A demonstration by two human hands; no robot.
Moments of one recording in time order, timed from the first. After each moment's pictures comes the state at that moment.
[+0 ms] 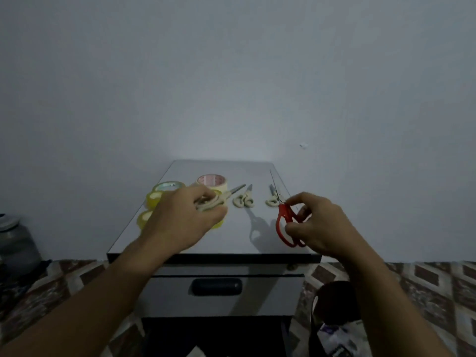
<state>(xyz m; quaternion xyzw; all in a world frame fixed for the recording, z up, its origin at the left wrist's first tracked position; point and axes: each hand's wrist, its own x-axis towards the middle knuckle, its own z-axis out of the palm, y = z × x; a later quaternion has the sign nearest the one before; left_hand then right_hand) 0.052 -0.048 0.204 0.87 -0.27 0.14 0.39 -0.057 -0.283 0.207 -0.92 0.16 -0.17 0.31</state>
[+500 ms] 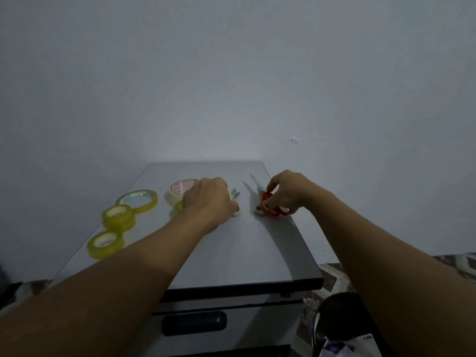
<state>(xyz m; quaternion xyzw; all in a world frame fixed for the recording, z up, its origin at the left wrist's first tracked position) 0.155 -0.192 0.188 0.95 -0.24 0.11 0.15 0.089 -0.369 0.214 -0.95 0.19 -0.01 0.24</state>
